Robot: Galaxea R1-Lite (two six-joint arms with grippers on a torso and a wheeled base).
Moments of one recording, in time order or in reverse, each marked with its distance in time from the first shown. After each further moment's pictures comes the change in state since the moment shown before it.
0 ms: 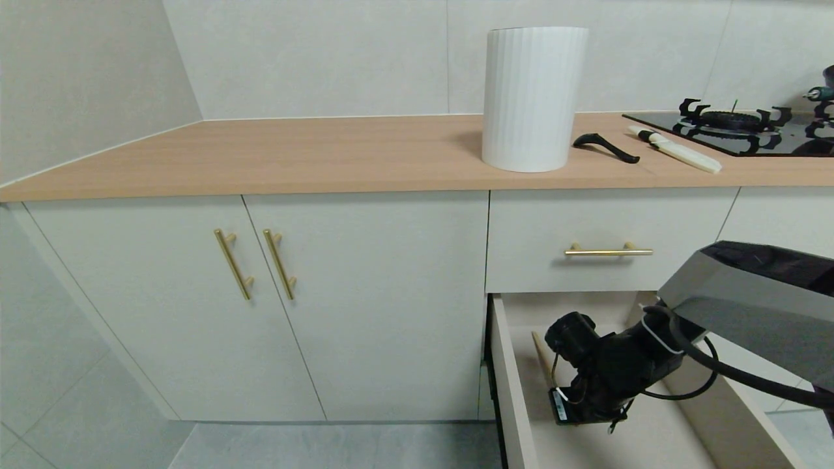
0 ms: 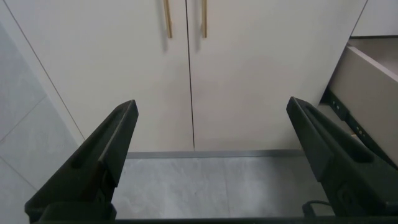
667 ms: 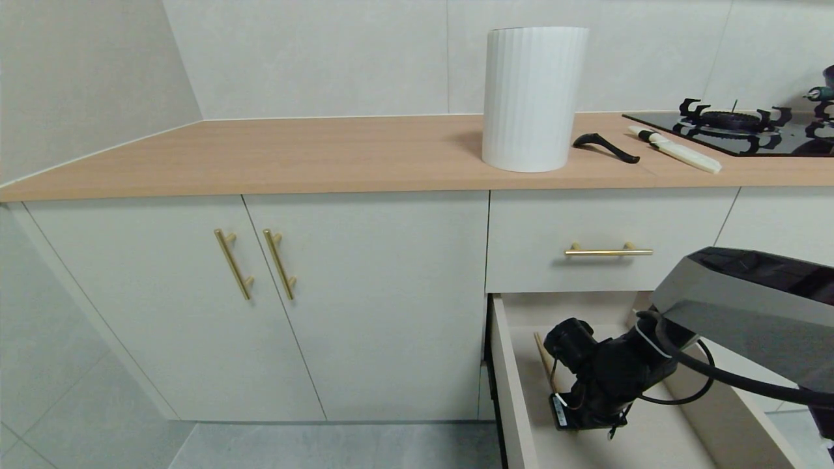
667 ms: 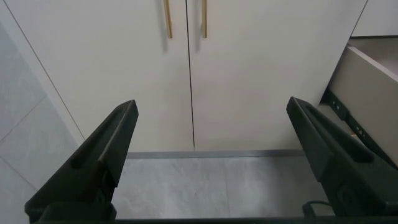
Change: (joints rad) left arm 0.000 0.000 0.000 0.000 0.000 0.000; right arm 0.005 0.029 -0.001 -0.001 -0.003 0.006
